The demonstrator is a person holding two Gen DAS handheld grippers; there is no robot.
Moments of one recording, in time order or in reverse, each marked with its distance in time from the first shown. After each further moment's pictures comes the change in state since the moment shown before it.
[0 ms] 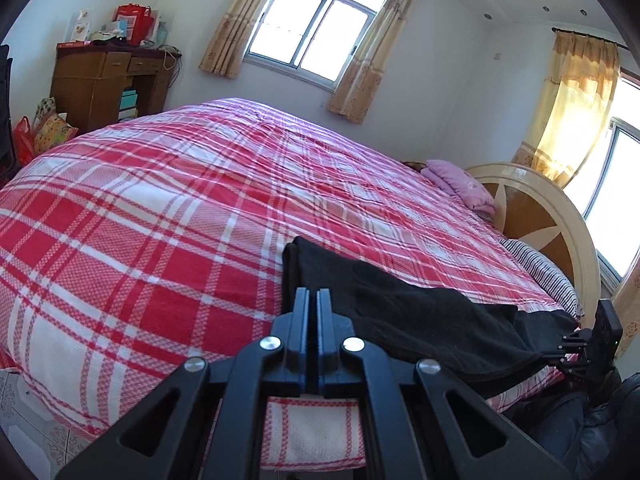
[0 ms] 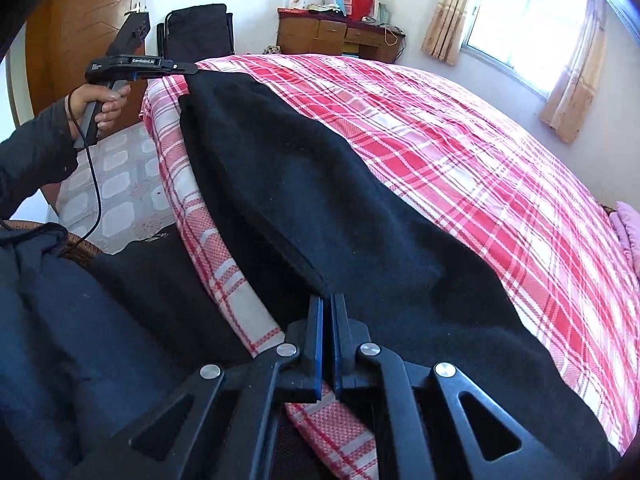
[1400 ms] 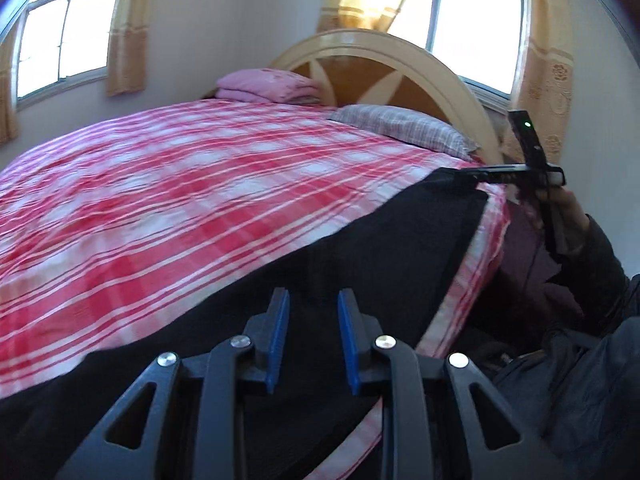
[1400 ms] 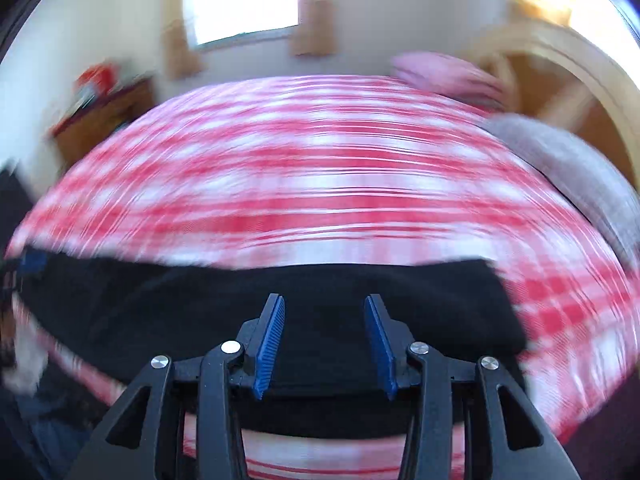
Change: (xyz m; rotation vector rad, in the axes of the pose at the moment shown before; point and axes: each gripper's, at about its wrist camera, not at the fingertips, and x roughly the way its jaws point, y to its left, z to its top) left arm 0.128 -0.347 -0.060 0.598 0.296 -0.467; right arm -0.166 -0.222 -0.158 0.842 -0.044 -0.537
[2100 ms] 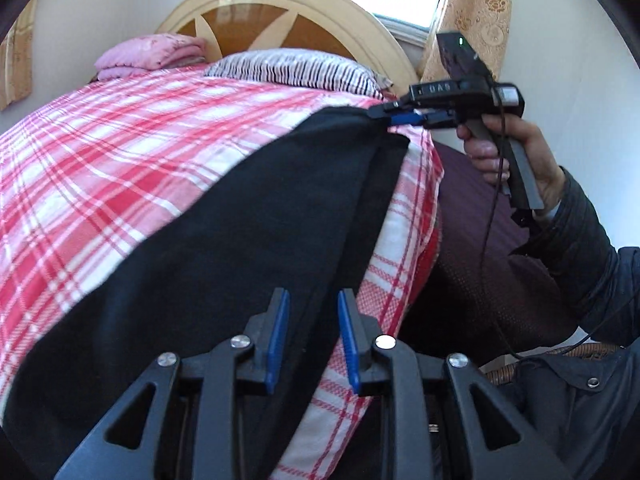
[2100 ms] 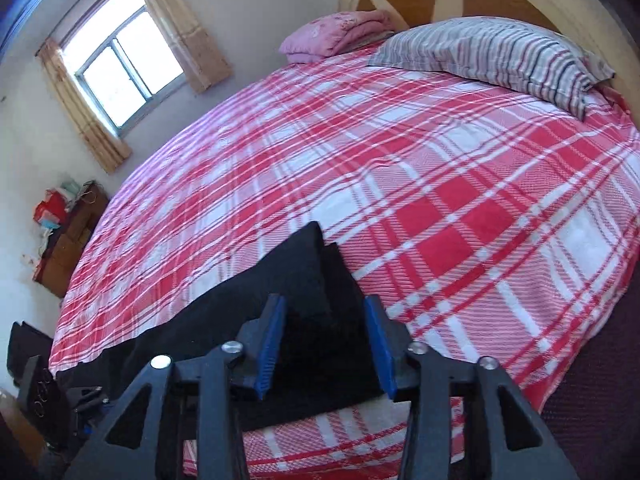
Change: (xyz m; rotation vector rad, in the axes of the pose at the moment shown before) left arm 0.123 -0.114 0.024 0.168 0.195 -0.259; right arm 0.006 -0.101 -0.018 0.352 0.037 0.099
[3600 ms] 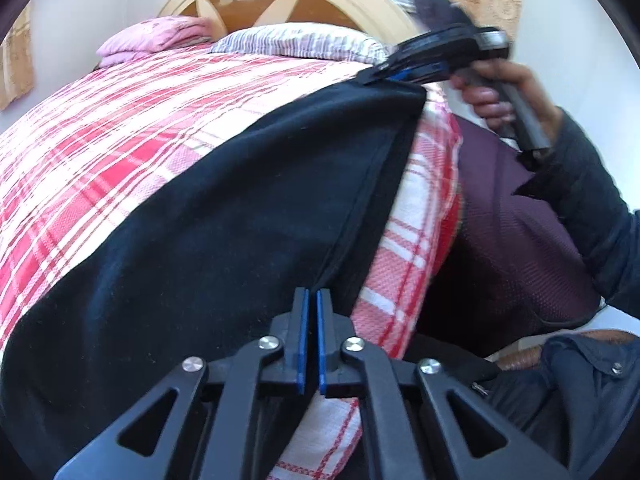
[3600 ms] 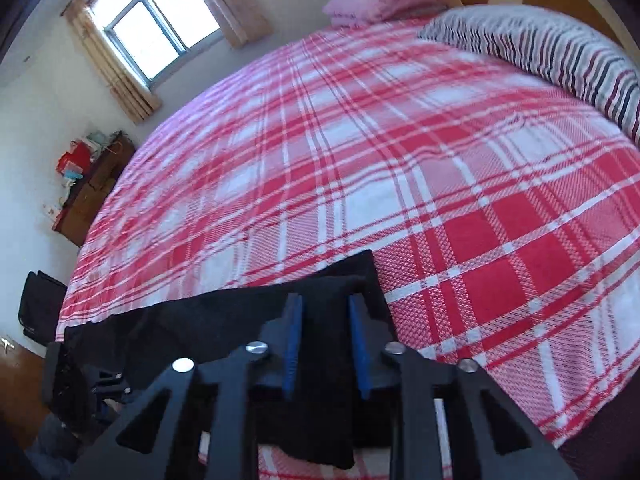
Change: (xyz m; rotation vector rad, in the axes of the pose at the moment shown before) left arm 0.008 -0.011 -0.014 0.012 0.074 0.048; right arm 0.039 0.002 0.027 -0.093 0.149 0.060
